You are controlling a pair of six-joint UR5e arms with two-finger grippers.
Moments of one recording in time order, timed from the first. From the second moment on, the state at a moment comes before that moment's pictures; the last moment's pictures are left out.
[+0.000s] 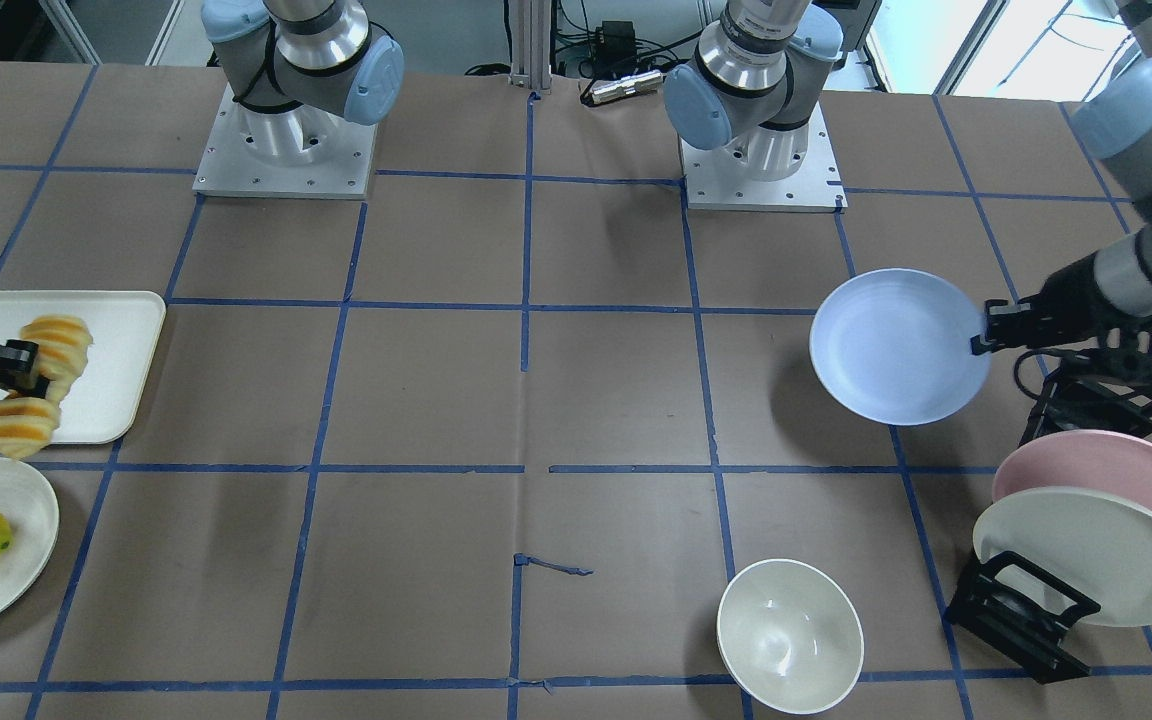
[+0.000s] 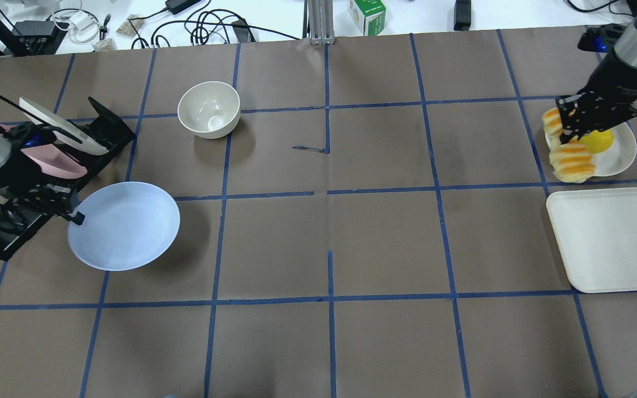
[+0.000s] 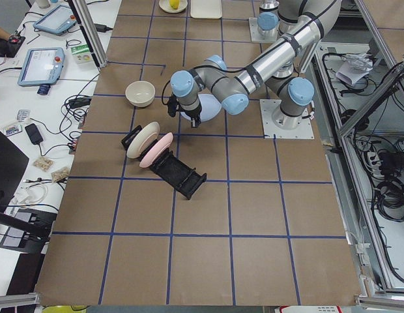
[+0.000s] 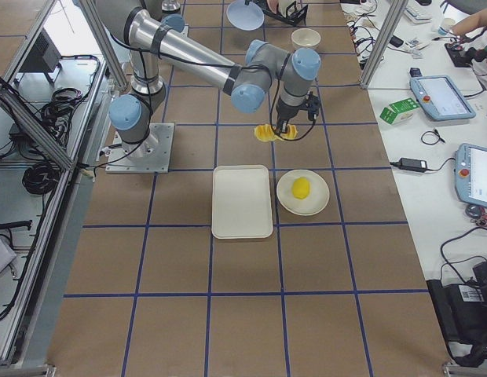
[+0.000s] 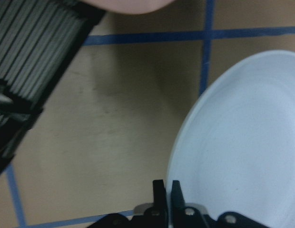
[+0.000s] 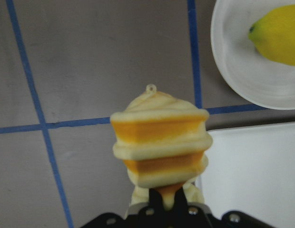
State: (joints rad) left arm -1.08 -1.72 -1.89 -1.39 1.44 0.55; right arm 1.24 -1.33 1.60 -1.71 -1.53 -0.22
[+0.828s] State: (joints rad) left arm -1.59 -1.95 -1.93 -0.81 1.18 0.03; right arm 1.60 -1.31 1.60 -1.78 -1.47 0.22
